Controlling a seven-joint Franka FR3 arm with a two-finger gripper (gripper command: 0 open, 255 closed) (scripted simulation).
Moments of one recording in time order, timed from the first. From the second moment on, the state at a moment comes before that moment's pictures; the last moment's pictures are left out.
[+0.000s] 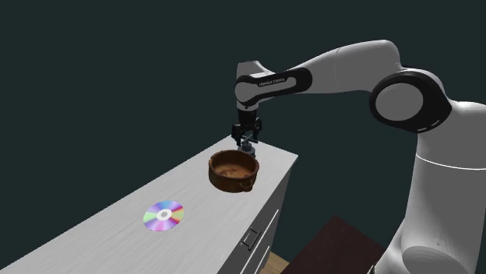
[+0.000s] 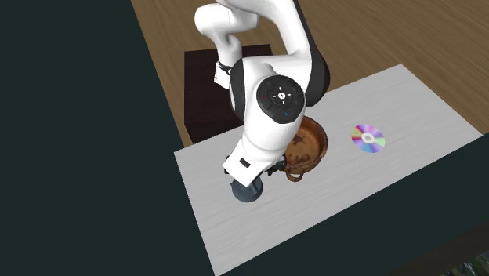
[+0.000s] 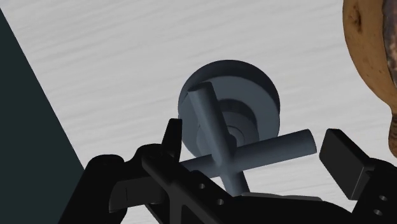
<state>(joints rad) 0.05 0.28 -0.02 -1.67 -0.08 1.89 0.11</state>
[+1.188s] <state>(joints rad) 0.05 0.27 -0.02 -1.66 -0.08 1.88 0.11</state>
